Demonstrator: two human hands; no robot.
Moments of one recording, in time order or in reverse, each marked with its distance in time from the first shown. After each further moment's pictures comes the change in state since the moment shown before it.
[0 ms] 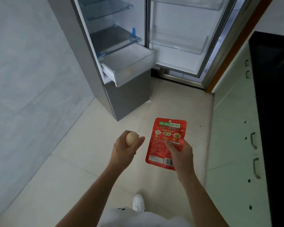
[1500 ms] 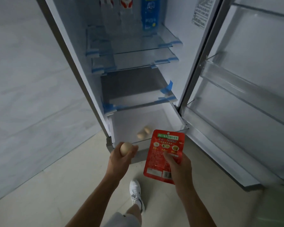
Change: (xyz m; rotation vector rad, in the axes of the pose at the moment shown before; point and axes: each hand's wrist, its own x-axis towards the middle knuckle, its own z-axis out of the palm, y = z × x) left_hand 0.512 0.096 0.044 -0.209 0.481 -0.251; right_hand 0.563 -0.155 0.159 -0.035 -0.469 0.013
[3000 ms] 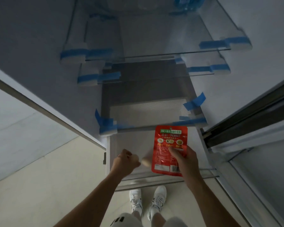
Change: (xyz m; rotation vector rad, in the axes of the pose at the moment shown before) left_hand 0.252 -0.076 0.041 0.324 -0.139 -0.435; right_hand 0.266 -0.015 0.071 -0.195 -0.245 0.141
